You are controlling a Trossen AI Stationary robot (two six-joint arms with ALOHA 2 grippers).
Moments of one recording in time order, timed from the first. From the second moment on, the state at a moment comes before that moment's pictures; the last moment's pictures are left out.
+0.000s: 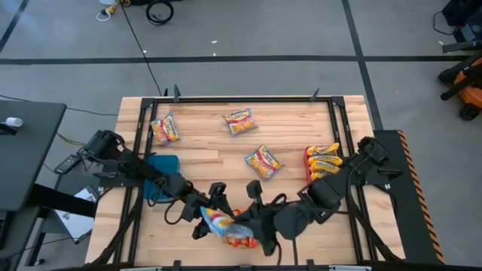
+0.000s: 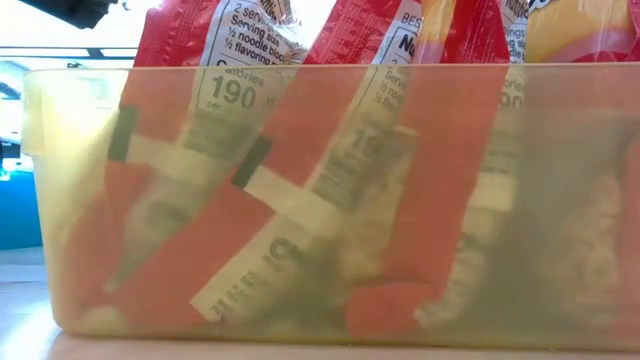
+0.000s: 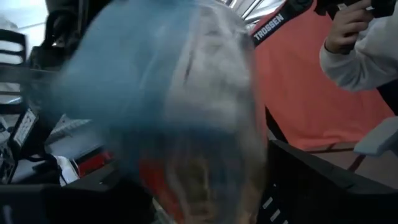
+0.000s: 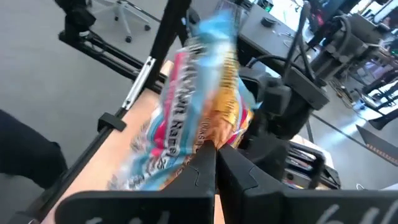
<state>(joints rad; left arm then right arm) -0.47 1.65 0.75 1.31 0.15 0.52 0.62 1.88 2.02 -0.62 0.50 -0.23</state>
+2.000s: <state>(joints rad) -0.52 1.06 0.95 -1.52 -0.06 -0.64 0.34 1.76 1.45 -0.54 0.39 0.01</state>
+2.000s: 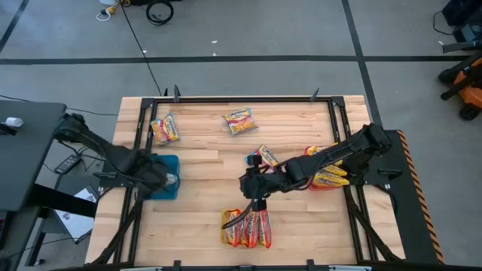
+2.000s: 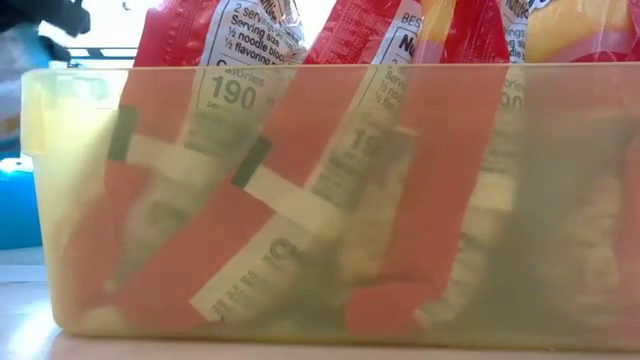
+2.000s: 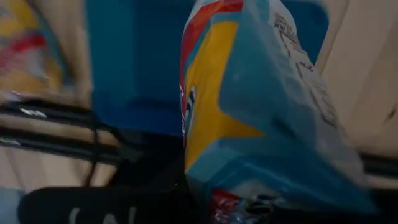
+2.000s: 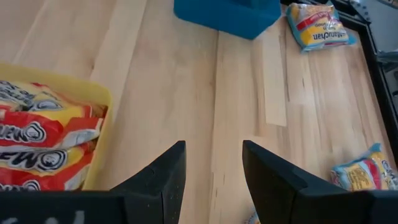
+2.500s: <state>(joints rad) -0.53 1.20 0.88 -1.36 0.14 -0.63 0.34 1.76 1.45 -0.50 0.37 0.00</state>
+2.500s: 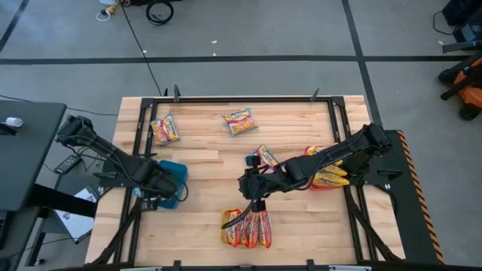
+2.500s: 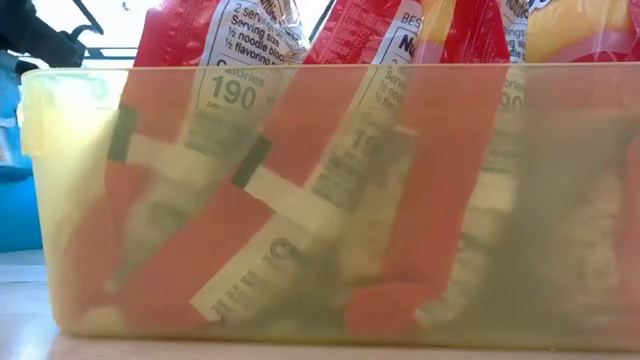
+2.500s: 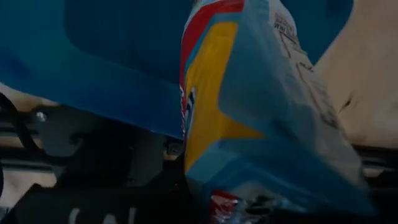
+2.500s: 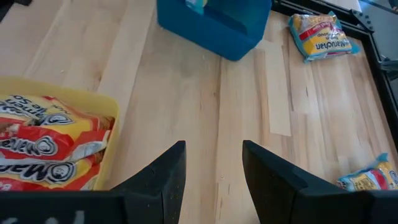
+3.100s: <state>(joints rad) -0.54 1.40 0.88 -1.27 0.07 -0.42 0.33 1.76 1.35 -0.34 0.40 0.09</state>
